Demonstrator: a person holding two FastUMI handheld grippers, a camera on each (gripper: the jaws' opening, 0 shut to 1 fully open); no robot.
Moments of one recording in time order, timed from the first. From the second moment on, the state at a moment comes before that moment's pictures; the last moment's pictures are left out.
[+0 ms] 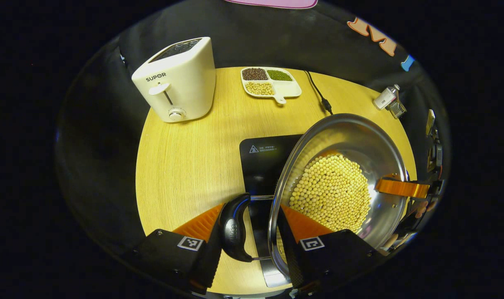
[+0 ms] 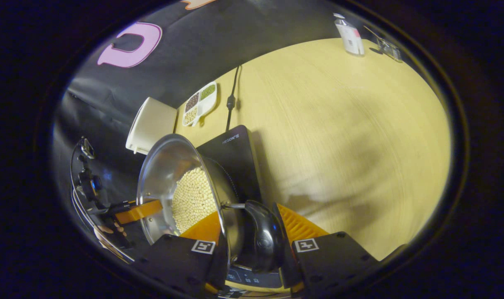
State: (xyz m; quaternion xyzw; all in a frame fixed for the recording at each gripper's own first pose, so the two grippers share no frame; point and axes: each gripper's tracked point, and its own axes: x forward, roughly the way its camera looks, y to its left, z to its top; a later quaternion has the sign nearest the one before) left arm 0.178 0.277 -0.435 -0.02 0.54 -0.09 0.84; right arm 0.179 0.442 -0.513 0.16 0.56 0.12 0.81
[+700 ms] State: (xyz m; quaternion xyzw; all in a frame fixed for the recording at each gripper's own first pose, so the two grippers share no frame) left arm 0.157 0.295 -0.423 -0.02 0.50 -0.04 0.87; right arm 0.170 0.409 -0.497 0.16 0.54 0.11 0.82
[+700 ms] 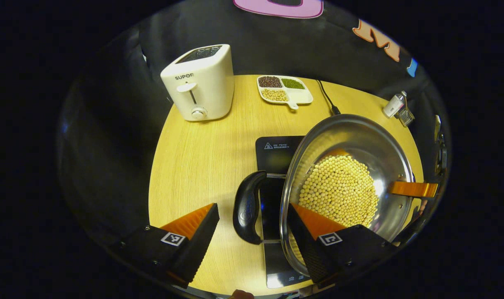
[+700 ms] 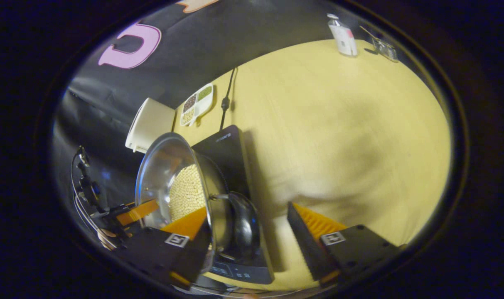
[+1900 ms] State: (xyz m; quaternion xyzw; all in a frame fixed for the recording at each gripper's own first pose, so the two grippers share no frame) left arm 0.091 0.167 -0.282 -0.04 0.37 -0.05 0.93; right arm 0.137 0.282 -0.270 0.15 0.27 0.09 0.95
